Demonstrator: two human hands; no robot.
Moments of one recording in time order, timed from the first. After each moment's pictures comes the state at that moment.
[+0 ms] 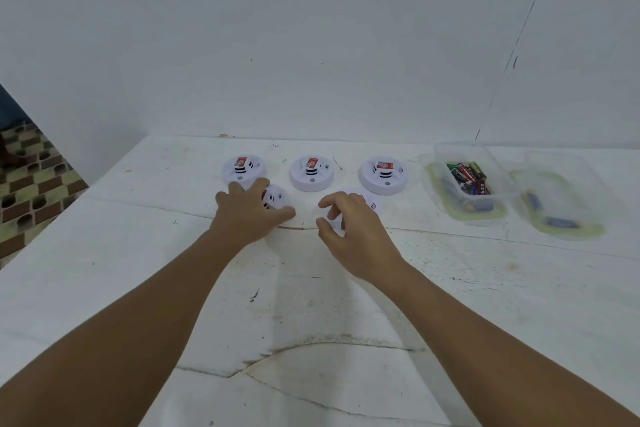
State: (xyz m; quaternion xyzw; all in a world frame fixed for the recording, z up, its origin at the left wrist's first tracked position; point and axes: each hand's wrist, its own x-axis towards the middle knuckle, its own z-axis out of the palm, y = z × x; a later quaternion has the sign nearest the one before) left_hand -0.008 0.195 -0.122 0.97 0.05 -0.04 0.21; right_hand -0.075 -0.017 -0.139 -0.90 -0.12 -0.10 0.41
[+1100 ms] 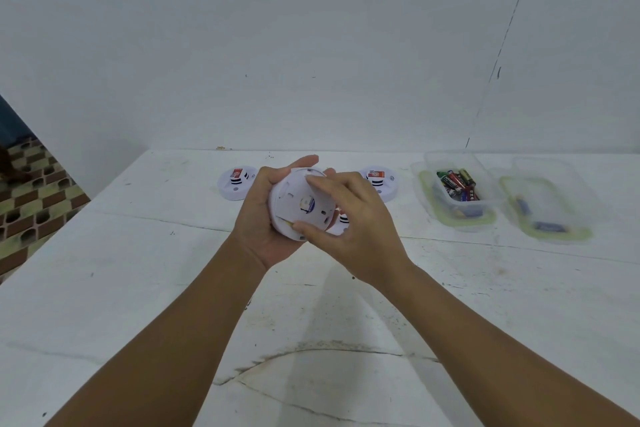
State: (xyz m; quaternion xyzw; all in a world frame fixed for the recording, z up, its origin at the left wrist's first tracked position) left_hand -0.056 0.131 -0.071 0.39 -0.06 -0.21 0.89; right_hand -0.089 -0.030 -0.101 -0.83 -0.24 -0.31 0.39
